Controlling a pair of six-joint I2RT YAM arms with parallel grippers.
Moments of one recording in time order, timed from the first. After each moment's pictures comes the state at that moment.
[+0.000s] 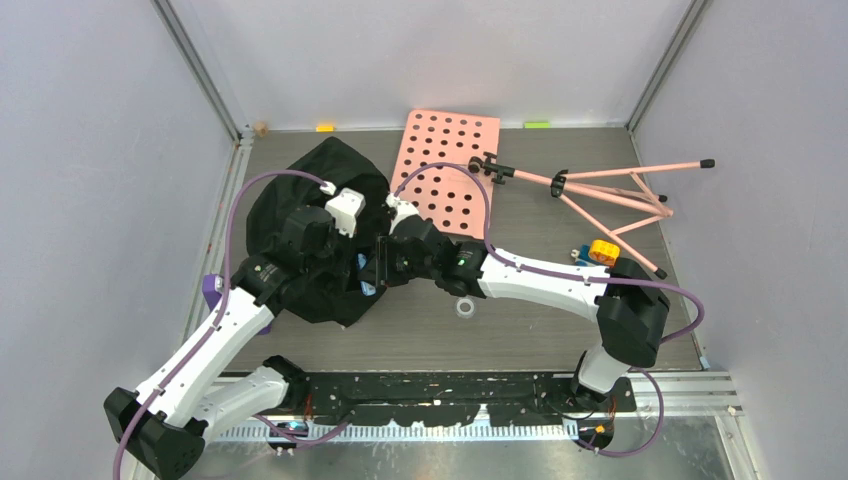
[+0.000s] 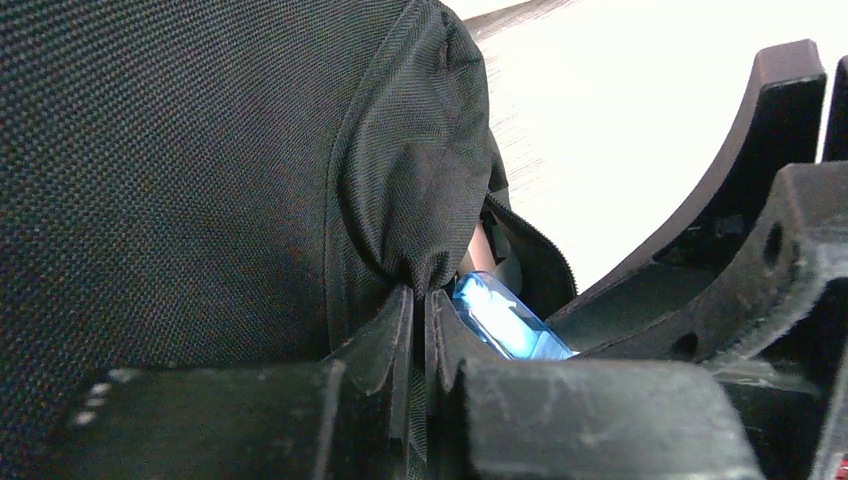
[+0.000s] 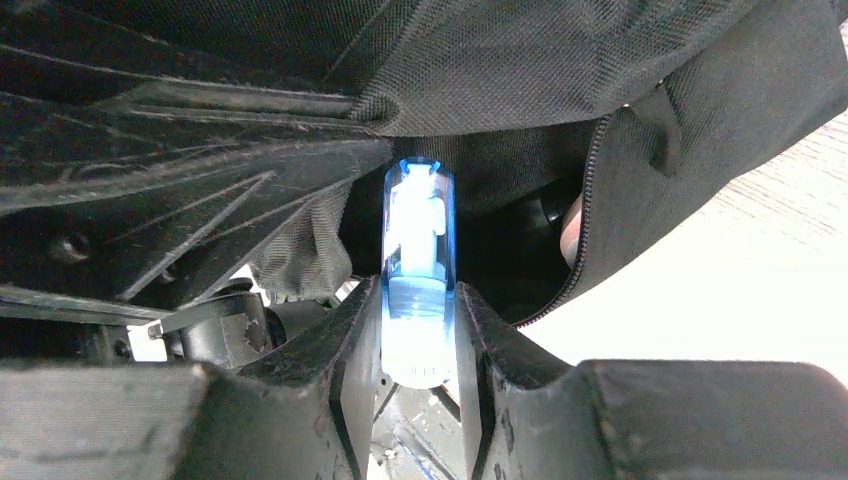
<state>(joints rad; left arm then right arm) -0.54 0.93 0.93 -0.63 -0.08 -0.03 1.07 1.64 1.23 -0.11 0.00 0.79</state>
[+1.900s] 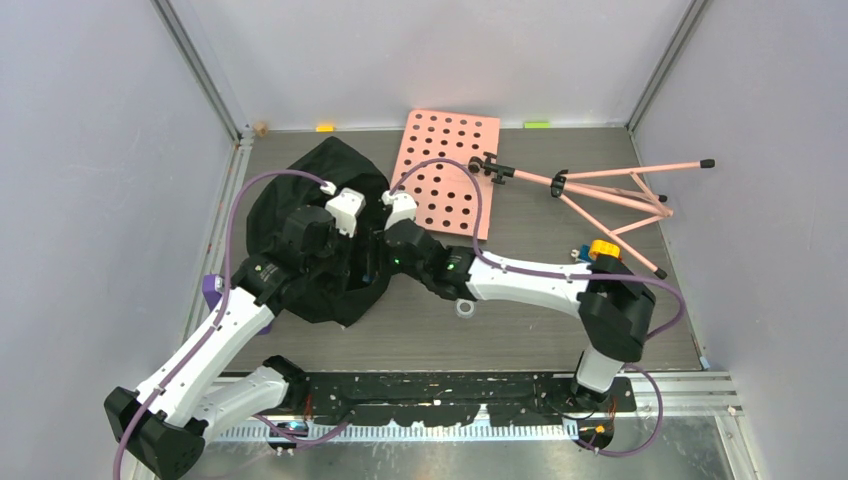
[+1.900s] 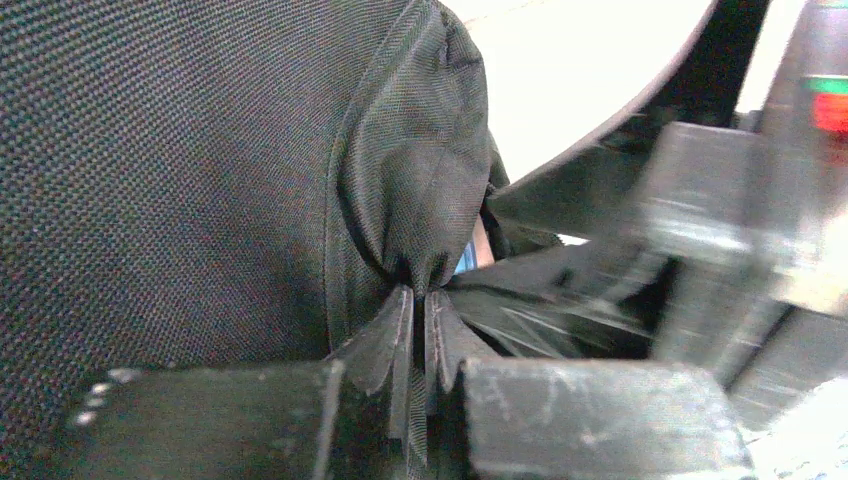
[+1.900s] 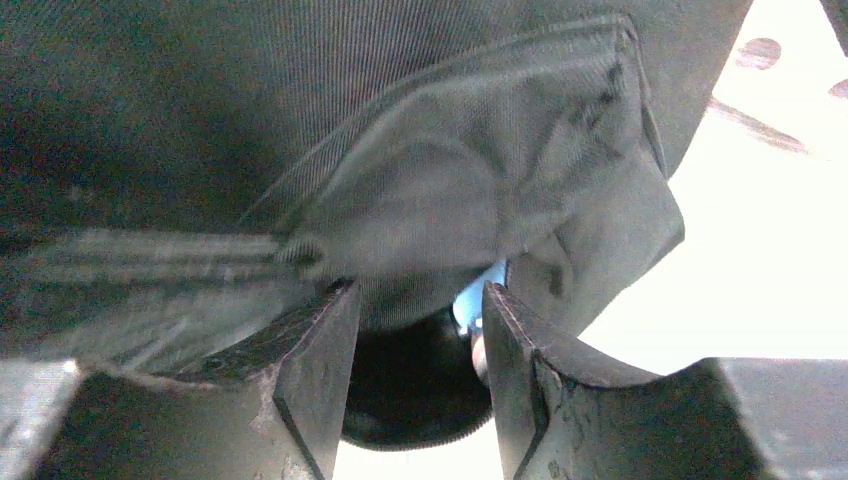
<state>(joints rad) -0.54 0.93 0.93 -0.63 -0.09 -0.03 1.09 1.74 1.25 0.04 0.27 0.64</state>
